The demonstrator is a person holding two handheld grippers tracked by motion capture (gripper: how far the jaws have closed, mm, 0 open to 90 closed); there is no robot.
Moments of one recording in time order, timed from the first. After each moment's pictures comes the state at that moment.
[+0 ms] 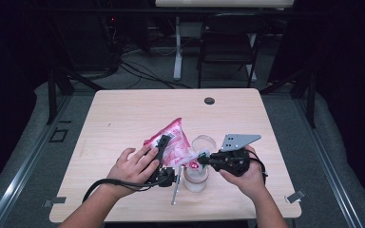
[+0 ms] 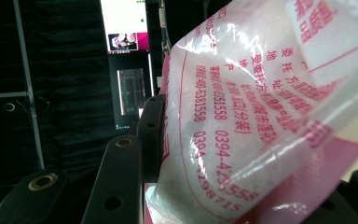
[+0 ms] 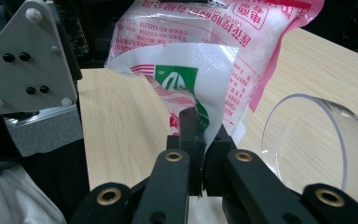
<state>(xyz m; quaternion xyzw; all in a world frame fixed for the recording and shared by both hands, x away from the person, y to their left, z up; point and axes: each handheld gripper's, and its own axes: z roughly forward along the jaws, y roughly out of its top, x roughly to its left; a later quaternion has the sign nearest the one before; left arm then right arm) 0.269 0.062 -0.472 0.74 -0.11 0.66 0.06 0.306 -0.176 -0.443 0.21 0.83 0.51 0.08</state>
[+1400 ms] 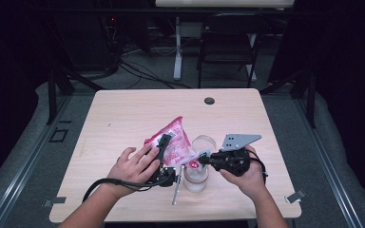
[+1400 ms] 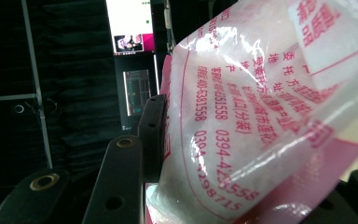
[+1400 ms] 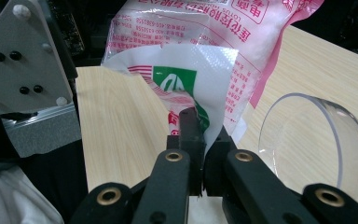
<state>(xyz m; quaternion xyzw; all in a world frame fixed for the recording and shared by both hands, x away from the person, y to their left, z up) 0.268 0.060 -0.470 0.73 -0.12 0.67 0.05 0.306 -0.177 -0.444 0.21 0.83 0.51 0.08</state>
